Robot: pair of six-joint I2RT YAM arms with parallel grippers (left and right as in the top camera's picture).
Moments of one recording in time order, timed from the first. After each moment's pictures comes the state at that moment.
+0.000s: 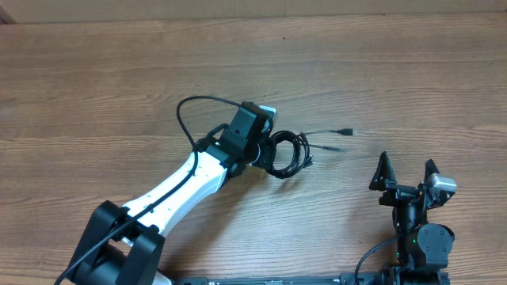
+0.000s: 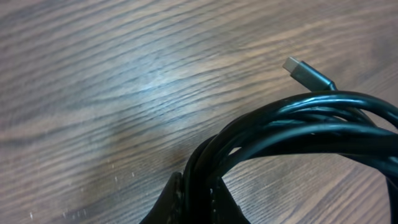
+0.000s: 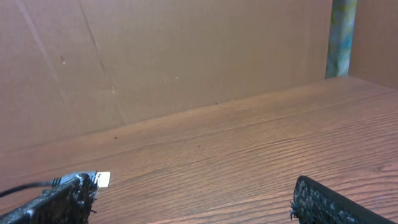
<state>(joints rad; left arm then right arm) -0.59 1.64 1.00 -0.34 0.12 -0.32 -0.05 0.01 0.02 -0.02 0.07 0.20</state>
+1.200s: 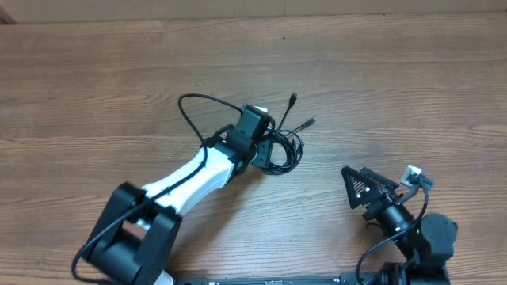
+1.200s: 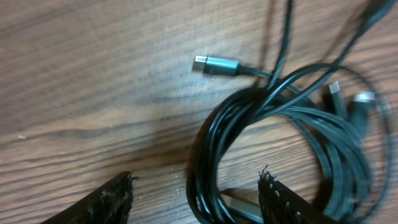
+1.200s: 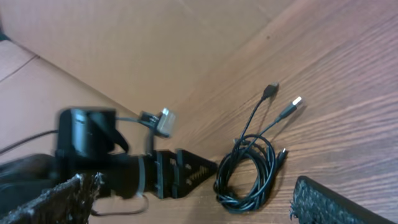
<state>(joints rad) -0.59 1.75 1.00 -0.31 -0.09 -0.33 -0.05 0.16 0.16 -0.20 -0.57 0.81</state>
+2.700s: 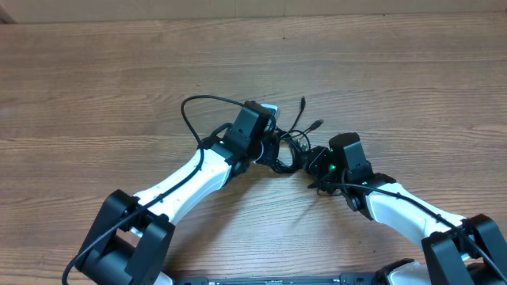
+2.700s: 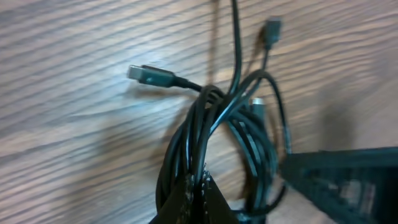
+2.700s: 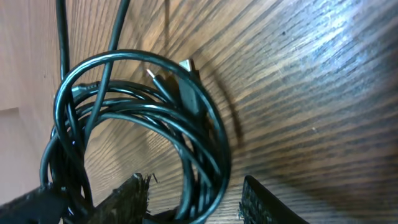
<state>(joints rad) -0.59 1.69 1.00 -0.25 0.16 -0.35 0.38 1.49 0.52 0.07 -0.25 1.21</state>
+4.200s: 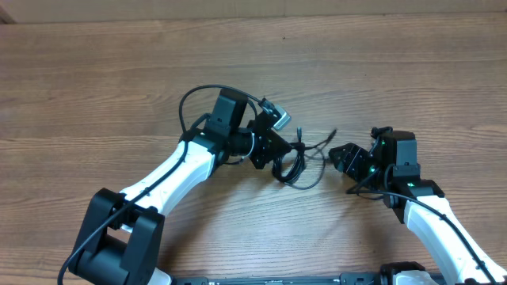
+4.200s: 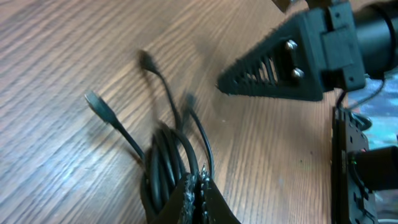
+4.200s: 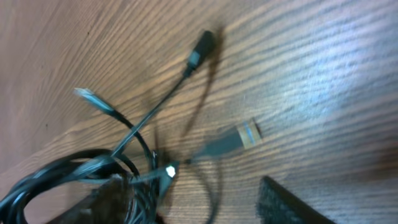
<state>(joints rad) -0.46 1.69 1.00 -0.19 0.78 0.12 0.07 1.24 0.53 -0.23 -0.37 0.63</state>
